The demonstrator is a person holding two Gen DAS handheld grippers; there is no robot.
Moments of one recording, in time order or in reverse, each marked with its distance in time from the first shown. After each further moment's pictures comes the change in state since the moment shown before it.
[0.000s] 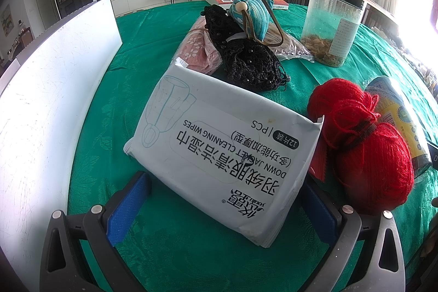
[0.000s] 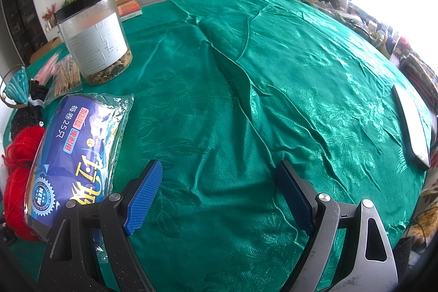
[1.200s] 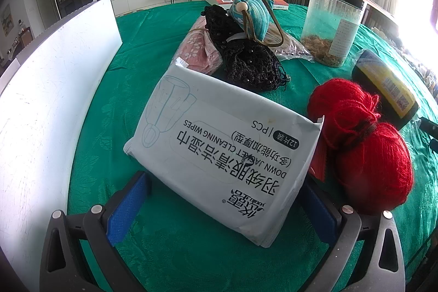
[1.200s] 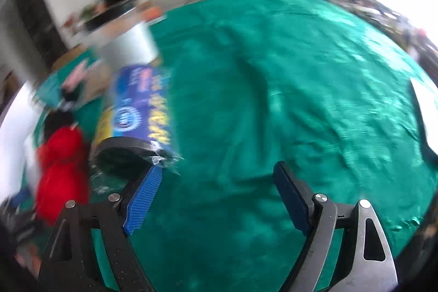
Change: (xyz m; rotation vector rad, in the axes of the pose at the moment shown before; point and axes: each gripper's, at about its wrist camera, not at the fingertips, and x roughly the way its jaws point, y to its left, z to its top) left arm 0.000 0.000 0.000 -0.001 0.000 0.000; right arm -0.009 -0.036 0.004 0.177 -0.041 0.104
